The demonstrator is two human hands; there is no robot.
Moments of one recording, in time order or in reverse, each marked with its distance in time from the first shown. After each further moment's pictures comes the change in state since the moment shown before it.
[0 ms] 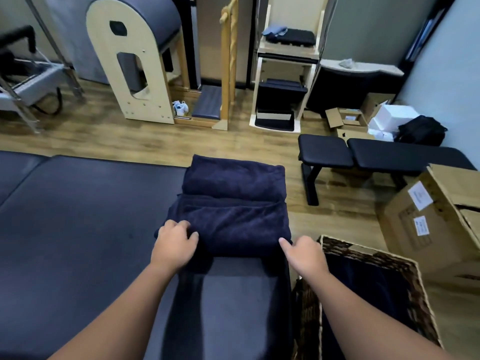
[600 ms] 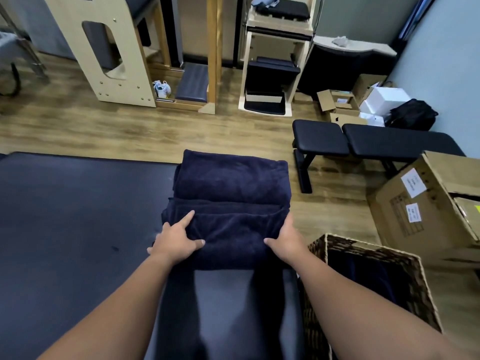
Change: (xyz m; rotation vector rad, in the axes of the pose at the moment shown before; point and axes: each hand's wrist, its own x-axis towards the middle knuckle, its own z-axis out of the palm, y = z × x) left_hand 0.080 -0.015 0.016 -0.052 -0.349 -0.139; right_hand 0.056 -0.058 0.036 0.080 -0.121 0.063
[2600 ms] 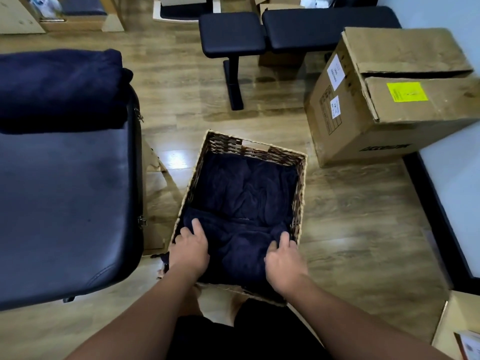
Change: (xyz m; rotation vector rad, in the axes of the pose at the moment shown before) left_hand -0.213 0.184 0.419 0.618 -0.166 0.154; right_hand -0.112 0.480 -0.063 -0.642 -0.154 -0.094
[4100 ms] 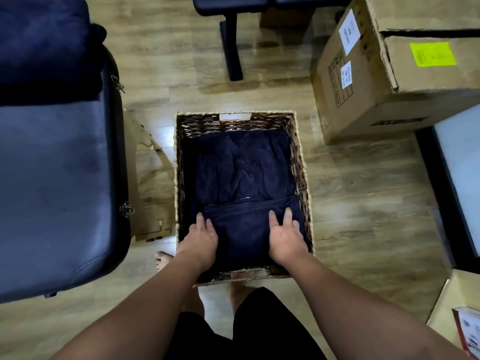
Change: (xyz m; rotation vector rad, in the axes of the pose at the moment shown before) left_hand 0.029 0.010 0.045 0.198 -0.244 0.201; right_hand 0.045 0.009 0.003 0.172 -0.230 0.126
